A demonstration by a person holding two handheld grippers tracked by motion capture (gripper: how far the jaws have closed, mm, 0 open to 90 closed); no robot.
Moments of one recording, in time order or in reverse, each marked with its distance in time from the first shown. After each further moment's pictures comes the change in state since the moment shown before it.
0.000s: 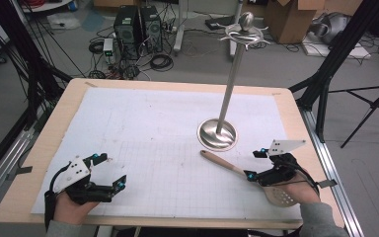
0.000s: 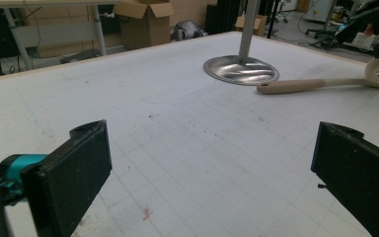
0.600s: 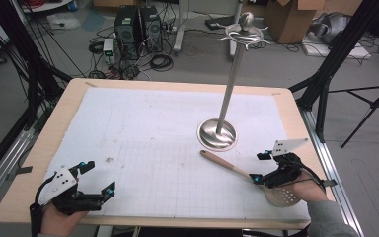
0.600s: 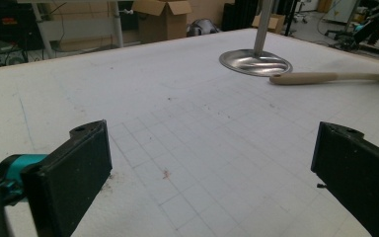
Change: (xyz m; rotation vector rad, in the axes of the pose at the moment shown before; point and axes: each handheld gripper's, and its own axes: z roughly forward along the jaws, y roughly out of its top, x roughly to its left) left arm 0.000 -0.011 -0.029 0.003 0.065 -0.020; right arm -0.011 -0.008 -0.006 0.065 0.059 0.000
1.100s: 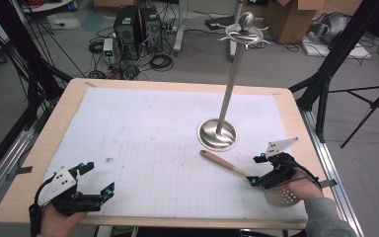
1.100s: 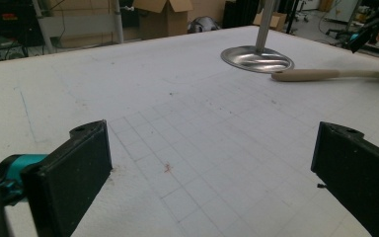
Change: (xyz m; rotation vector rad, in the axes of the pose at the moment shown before) left arm 0.002 -0.004 -0.001 0.007 0.001 -0.011; right arm -0.004 -0.001 0.017 0.088 0.039 0.006
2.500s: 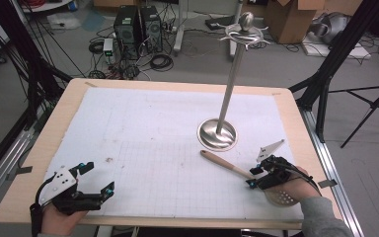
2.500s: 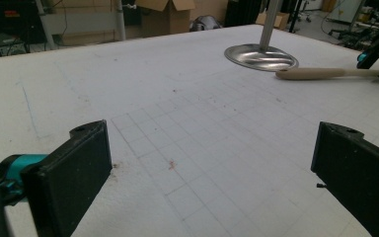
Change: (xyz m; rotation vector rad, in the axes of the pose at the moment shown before) left arm 0.002 -0.003 0.003 0.007 0.004 -0.003; right arm 0.003 -0.002 0.017 0.214 -0.009 0.000
